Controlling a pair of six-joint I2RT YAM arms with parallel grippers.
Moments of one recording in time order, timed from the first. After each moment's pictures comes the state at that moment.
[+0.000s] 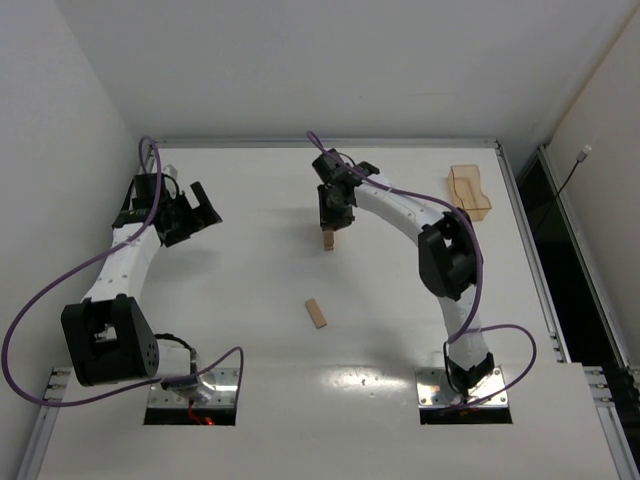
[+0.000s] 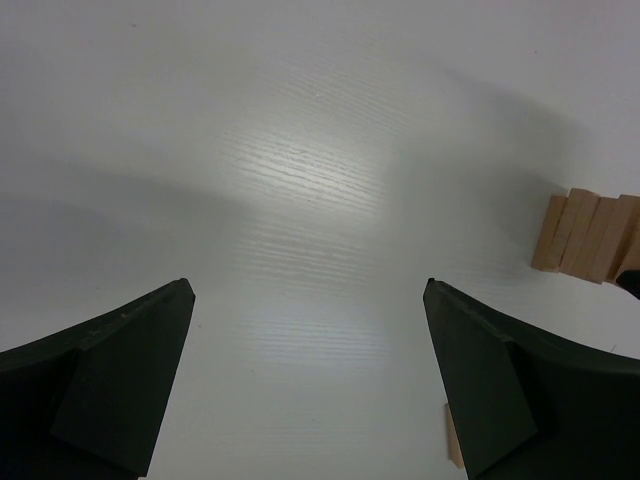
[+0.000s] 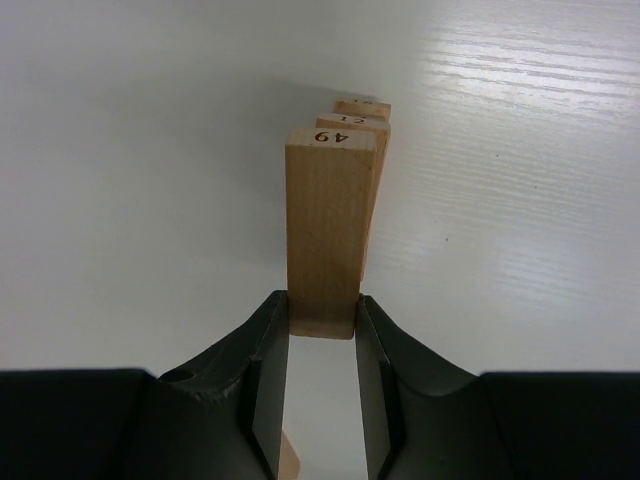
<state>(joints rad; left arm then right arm) 0.17 1.34 1.02 -0.51 0.21 -0.36 0.61 2.14 1.81 -0.79 0.08 0.52</state>
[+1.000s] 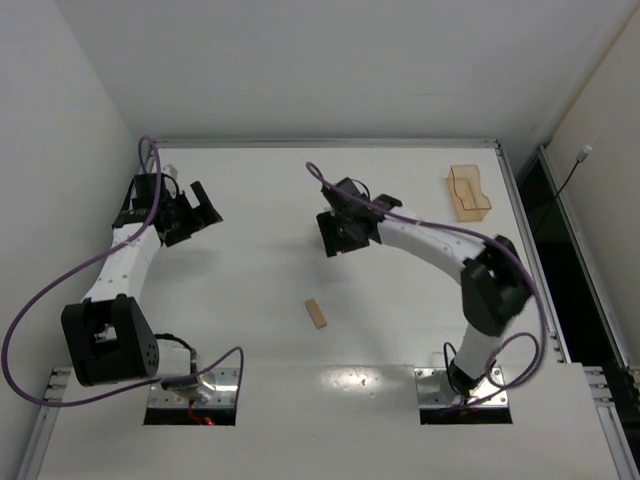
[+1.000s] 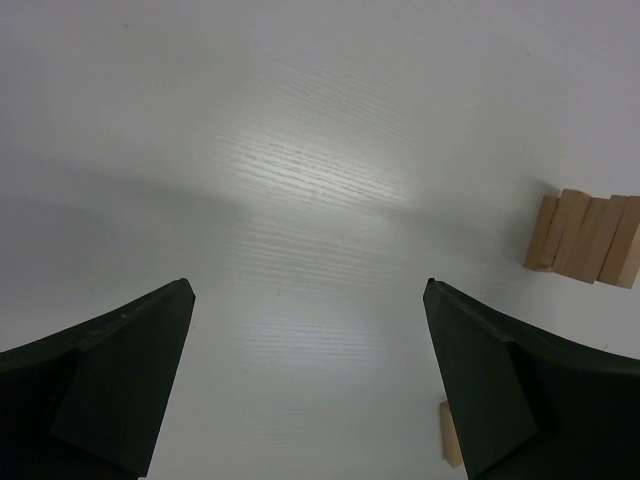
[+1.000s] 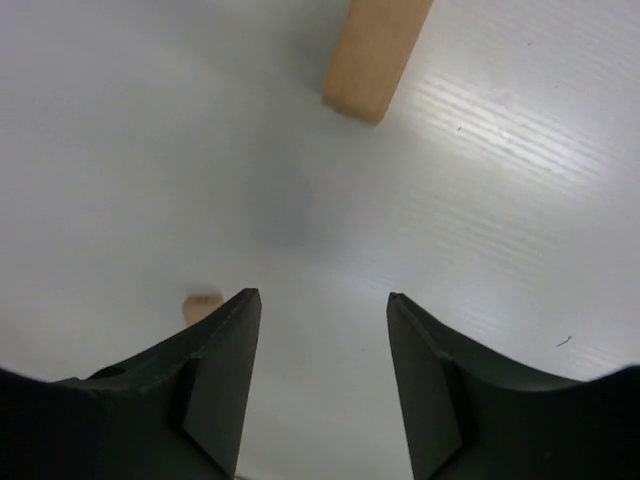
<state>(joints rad) 0.17 1.34 1.02 -0.51 0.22 -0.36 0.68 1.86 1.44 -0.63 0.07 0.38</state>
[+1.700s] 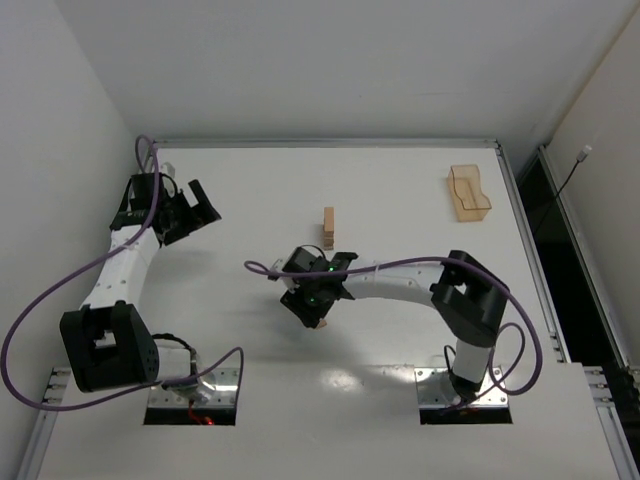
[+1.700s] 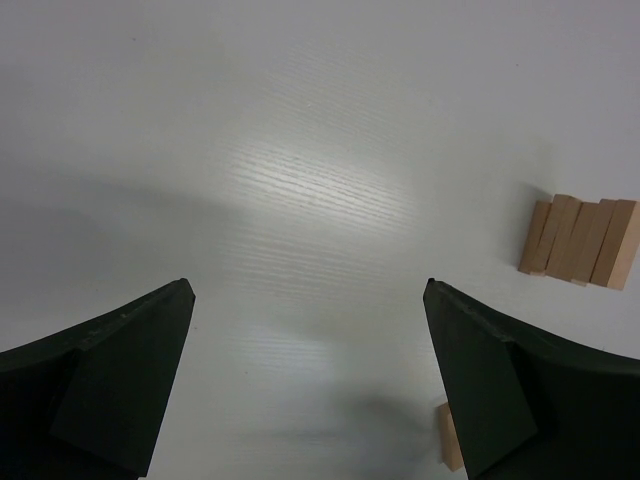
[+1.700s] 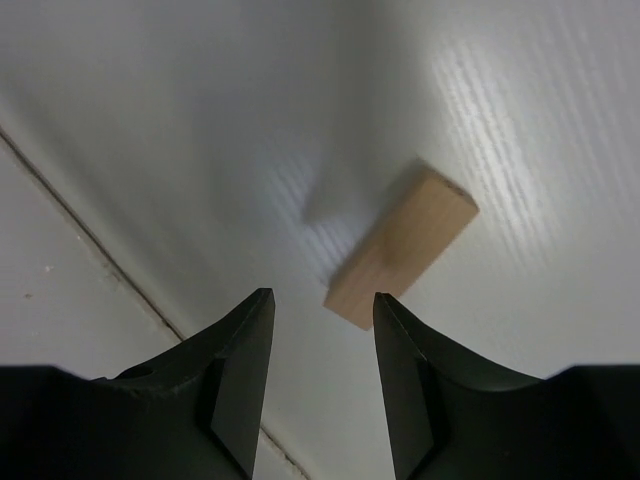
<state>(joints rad) 0.17 1.31 1.02 -0.51 0.21 -0.37 1.04 1.81 1.15 -0.48 -0.11 0.09</state>
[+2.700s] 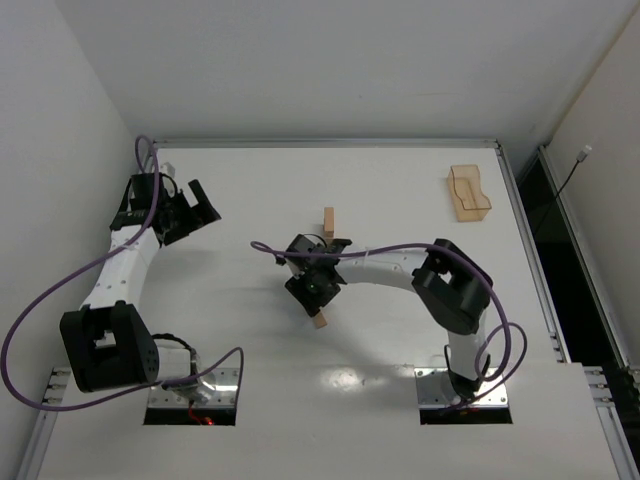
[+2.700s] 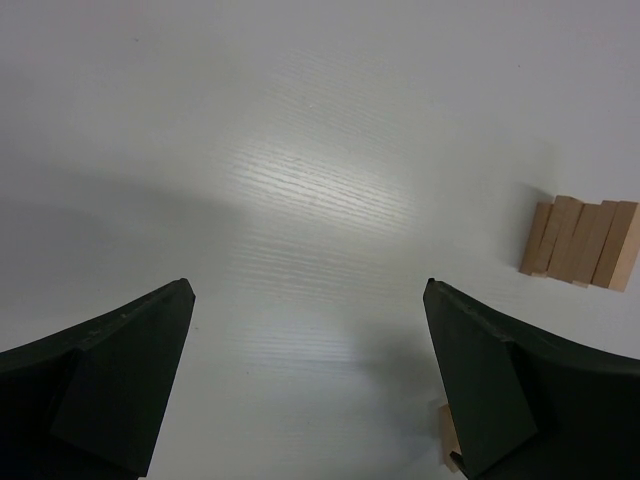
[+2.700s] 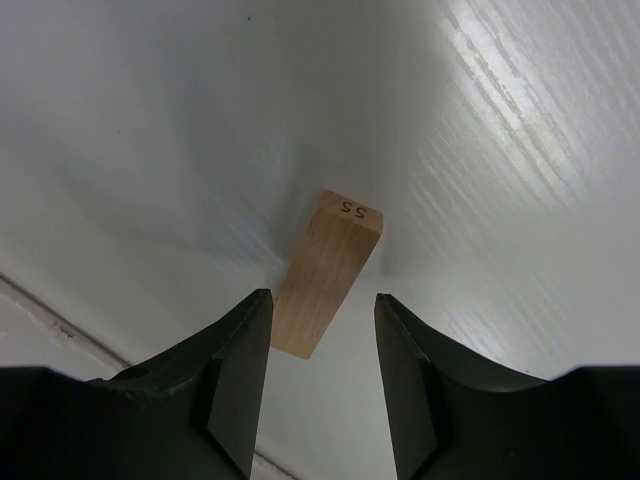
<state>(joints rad) 0.17 1.31 1.02 -0.51 0.21 -0.37 0.98 1.93 1.25 -0.57 -0.07 0.17</state>
